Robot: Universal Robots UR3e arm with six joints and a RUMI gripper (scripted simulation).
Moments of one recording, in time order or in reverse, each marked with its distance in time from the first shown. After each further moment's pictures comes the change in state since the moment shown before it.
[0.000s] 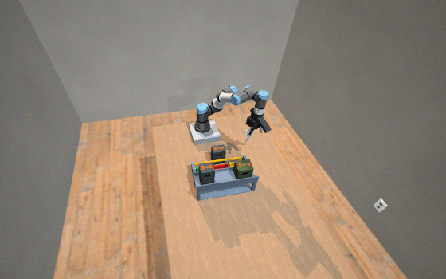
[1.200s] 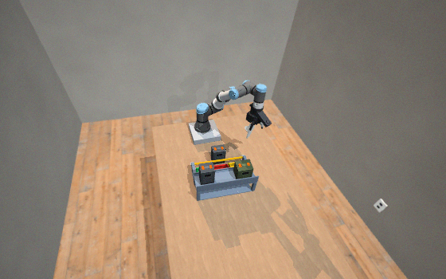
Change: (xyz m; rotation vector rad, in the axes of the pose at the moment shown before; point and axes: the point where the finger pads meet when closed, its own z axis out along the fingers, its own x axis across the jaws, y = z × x) arm 0.002 0.000 -0.037 0.059 -0.007 0.000
